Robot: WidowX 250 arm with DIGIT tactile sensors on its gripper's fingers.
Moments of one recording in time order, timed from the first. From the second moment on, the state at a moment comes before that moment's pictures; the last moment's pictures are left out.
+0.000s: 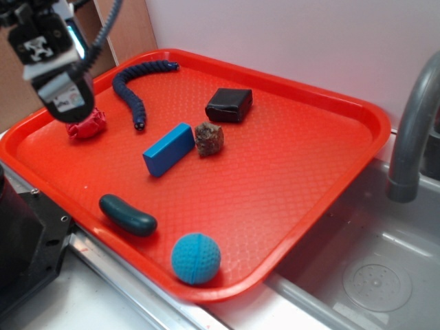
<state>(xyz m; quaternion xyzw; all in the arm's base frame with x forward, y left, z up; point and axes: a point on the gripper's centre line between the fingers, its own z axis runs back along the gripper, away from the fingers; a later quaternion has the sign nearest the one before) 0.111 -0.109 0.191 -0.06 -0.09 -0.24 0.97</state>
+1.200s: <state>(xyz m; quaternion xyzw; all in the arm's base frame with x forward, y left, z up) 0.137 -0.180 0.057 -0.06 0.00 -0.51 0.86</state>
